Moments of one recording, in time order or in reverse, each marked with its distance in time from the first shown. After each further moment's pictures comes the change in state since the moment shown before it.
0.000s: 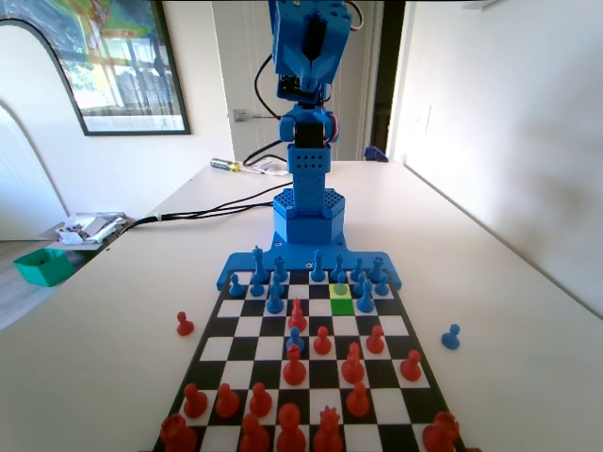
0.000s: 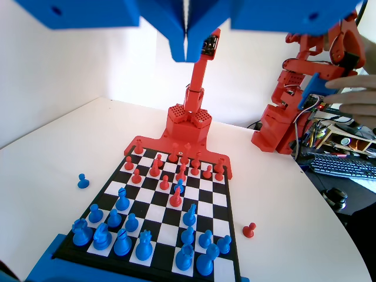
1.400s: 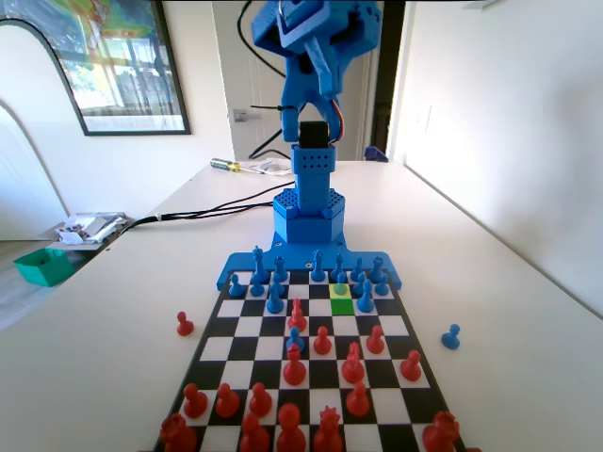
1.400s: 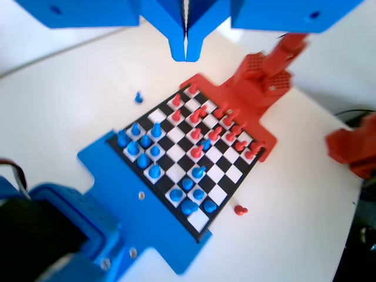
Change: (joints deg) arm -7.6 -43.2 -25.7 14.6 -28.3
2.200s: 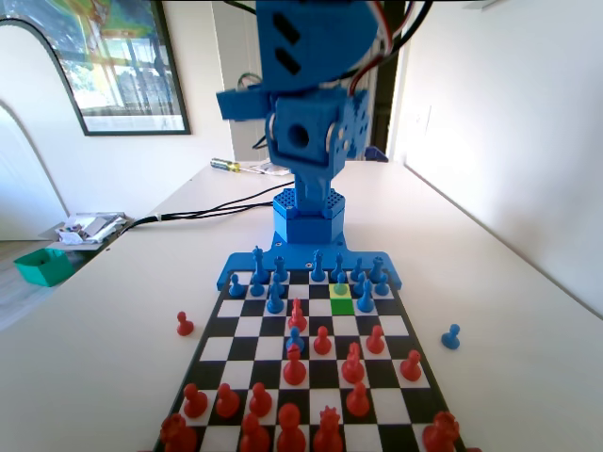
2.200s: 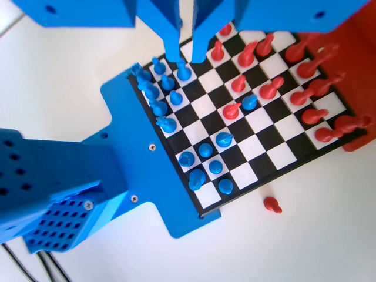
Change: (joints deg) arm 4.5 -30.3 5.2 -9.9 -18.1
